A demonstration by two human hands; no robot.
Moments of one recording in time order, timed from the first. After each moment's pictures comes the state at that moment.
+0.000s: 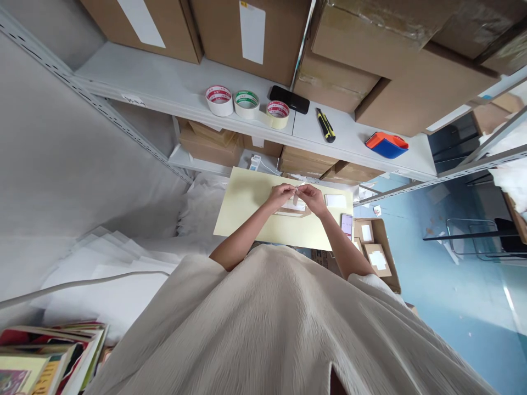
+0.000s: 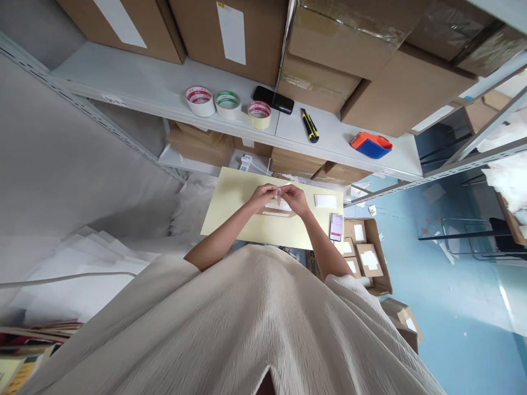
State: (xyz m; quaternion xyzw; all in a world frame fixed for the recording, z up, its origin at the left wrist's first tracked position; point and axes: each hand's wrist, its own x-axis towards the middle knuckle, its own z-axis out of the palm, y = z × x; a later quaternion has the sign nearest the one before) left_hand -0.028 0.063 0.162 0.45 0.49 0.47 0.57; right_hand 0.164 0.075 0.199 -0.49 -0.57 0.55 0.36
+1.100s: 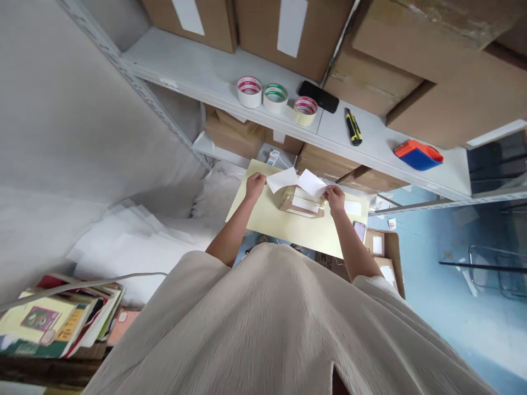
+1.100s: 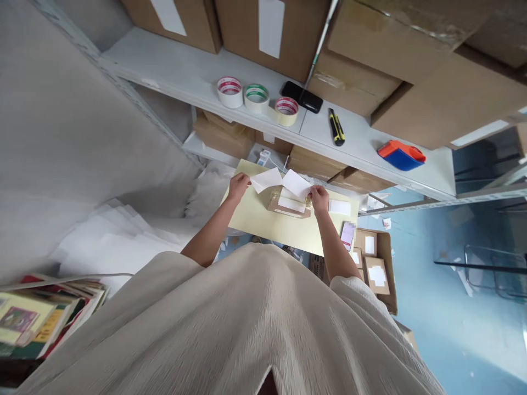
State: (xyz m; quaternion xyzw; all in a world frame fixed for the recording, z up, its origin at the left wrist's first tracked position) left_hand -0.149 0.052 0.127 0.25 0.70 0.52 0.42; right_hand 0.199 0.120 0.142 -0.66 -0.43 0.47 0.40
